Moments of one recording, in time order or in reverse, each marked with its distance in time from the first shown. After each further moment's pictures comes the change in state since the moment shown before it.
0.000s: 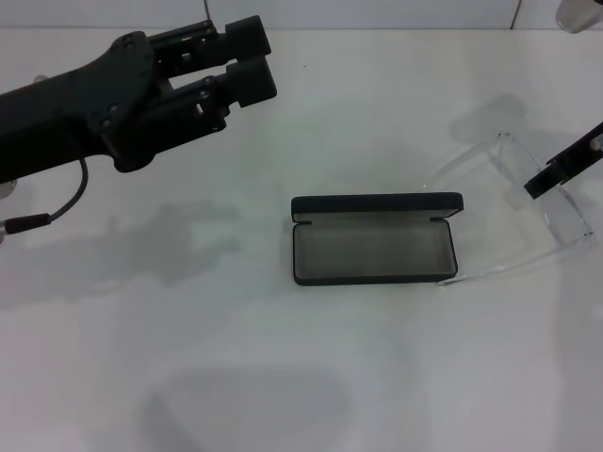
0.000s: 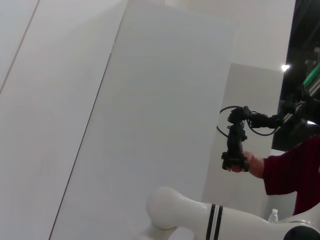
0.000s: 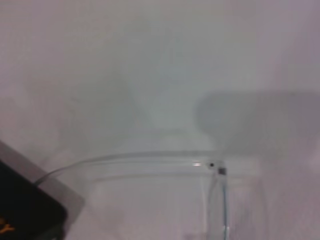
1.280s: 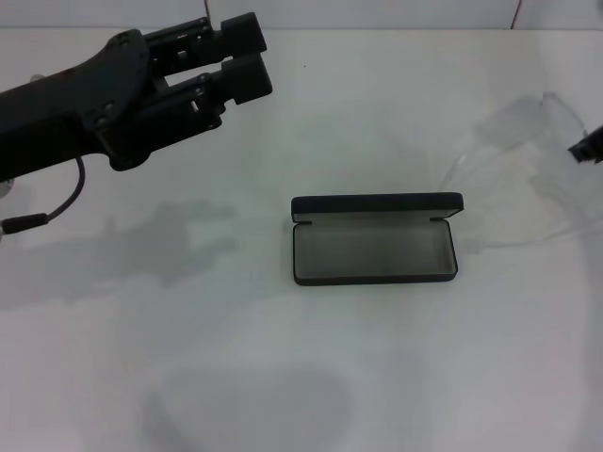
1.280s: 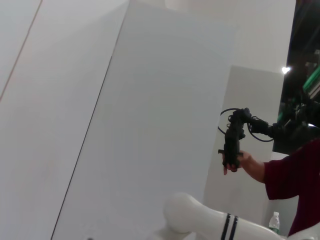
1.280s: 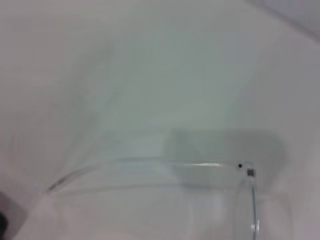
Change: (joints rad) left arm 0.004 0.001 -0.001 -0.001 -0.008 0.001 0.000; right arm -0.139 0.002 -0.078 -0.199 0.044 0.056 -0.018
